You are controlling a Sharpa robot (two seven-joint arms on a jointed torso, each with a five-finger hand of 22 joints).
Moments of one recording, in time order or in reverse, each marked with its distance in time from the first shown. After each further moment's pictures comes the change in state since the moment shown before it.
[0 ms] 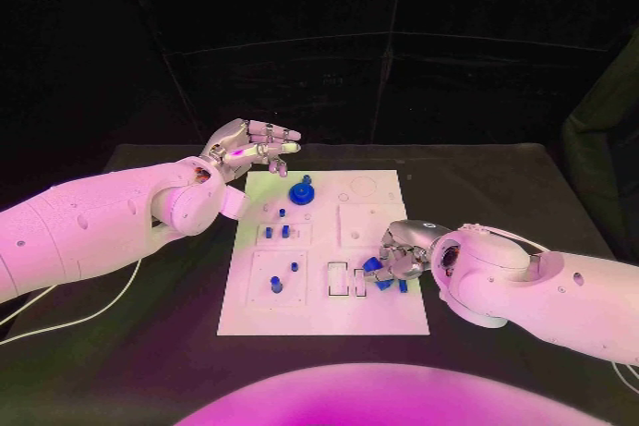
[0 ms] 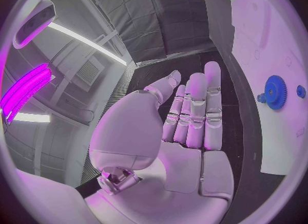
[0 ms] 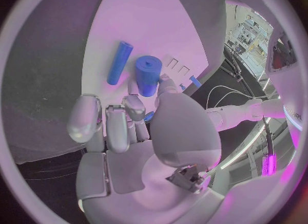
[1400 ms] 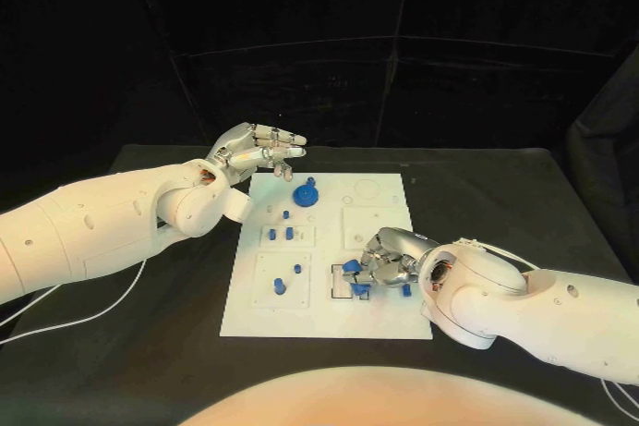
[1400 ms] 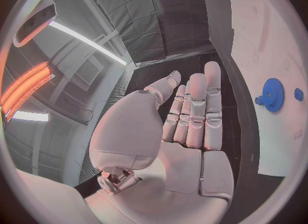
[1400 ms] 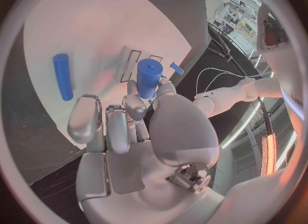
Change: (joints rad) left arm 0.000 0.000 -0.001 0.003 0.000 0.017 -0.013; left_hand -0.004 0.004 0.000 0.000 0.000 -0.004 0.004 0.000 0.000 -0.004 0.004 0.000 -0.001 -0.007 0.000 0.000 -0.004 0.000 0.000 0.000 -0.004 -0.004; right arm -0.018 0.038 -0.005 0.057 0.136 -0.166 0.001; right_hand -0.025 0.066 -0.051 0.040 0.129 0.035 -0.022 0.022 0.048 0.011 -0.011 -0.054 -0.015 0.001 -0.013 0.004 0.011 0.000 0.007 -0.007 0.015 0.020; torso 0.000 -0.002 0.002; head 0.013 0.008
